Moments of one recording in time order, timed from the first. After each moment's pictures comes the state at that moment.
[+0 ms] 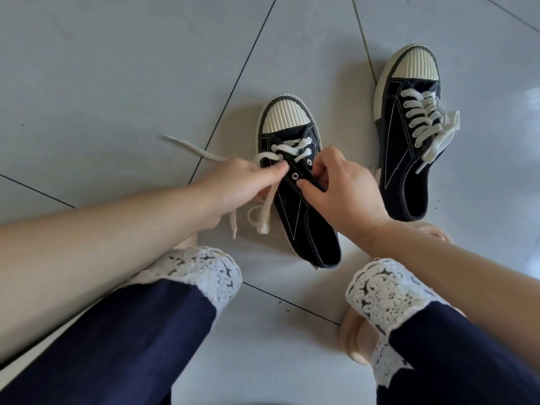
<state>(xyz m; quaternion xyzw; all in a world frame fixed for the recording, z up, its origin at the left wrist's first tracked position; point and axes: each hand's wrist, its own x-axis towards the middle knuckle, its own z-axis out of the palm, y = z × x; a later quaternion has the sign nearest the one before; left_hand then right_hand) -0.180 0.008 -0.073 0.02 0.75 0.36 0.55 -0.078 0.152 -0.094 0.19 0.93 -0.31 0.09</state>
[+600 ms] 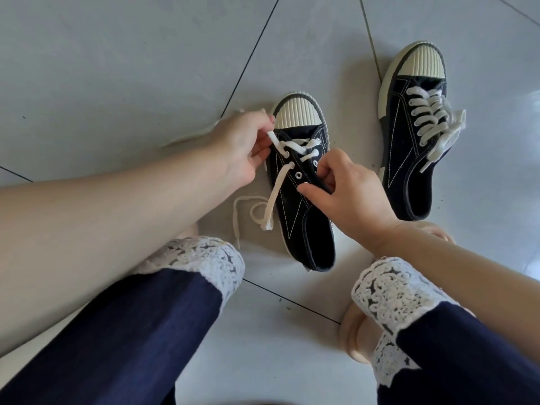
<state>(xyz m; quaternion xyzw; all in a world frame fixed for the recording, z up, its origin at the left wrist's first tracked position) -0.206 0.046 -0.085 -0.33 0.58 0.61 0.42 -0.073 0.154 -0.087 0.20 0.91 -0.35 0.11</state>
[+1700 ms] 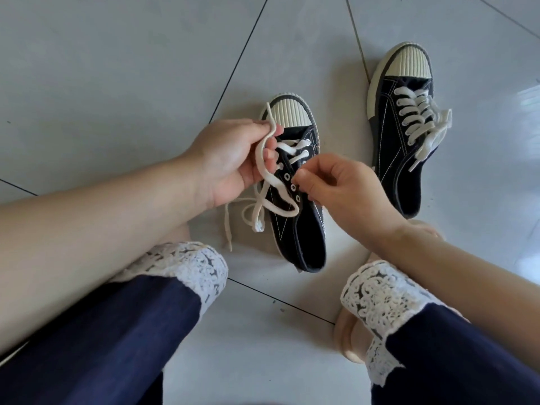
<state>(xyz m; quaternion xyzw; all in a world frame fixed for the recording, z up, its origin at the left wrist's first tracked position) -0.194 0.035 -0.058 -0.20 0.56 0.63 0.50 -0.080 0.150 -0.056 0.31 0.78 -0.52 0.13</state>
